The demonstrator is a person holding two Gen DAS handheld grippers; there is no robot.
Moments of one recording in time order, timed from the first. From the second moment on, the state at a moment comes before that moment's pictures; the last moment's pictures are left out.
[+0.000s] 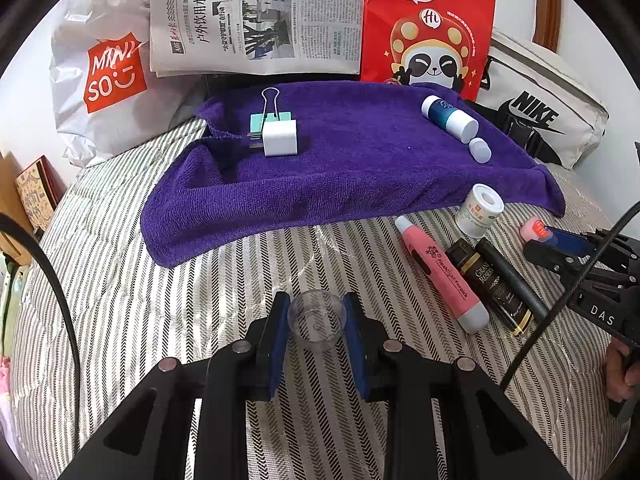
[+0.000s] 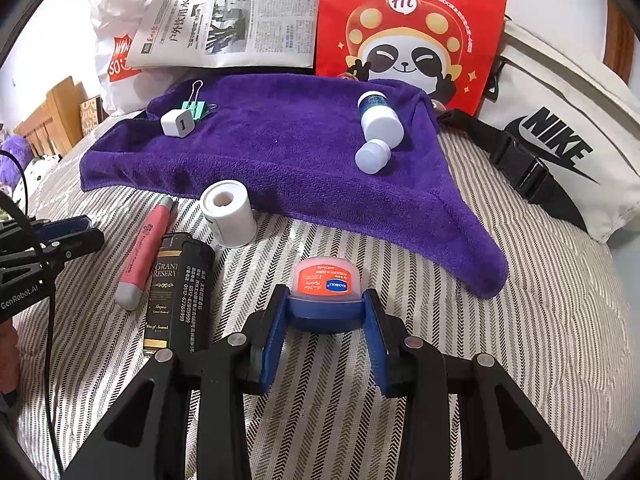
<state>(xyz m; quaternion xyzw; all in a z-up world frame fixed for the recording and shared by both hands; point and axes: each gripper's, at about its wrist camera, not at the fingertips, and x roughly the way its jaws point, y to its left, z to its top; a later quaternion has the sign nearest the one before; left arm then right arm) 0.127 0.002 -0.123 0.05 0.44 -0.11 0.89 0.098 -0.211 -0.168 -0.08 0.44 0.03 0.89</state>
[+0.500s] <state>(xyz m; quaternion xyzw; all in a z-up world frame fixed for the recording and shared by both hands) 0.127 0.004 -0.122 0.04 0.44 -0.11 0.89 0.098 -0.211 -0.169 -0.08 0.44 0.03 0.89</state>
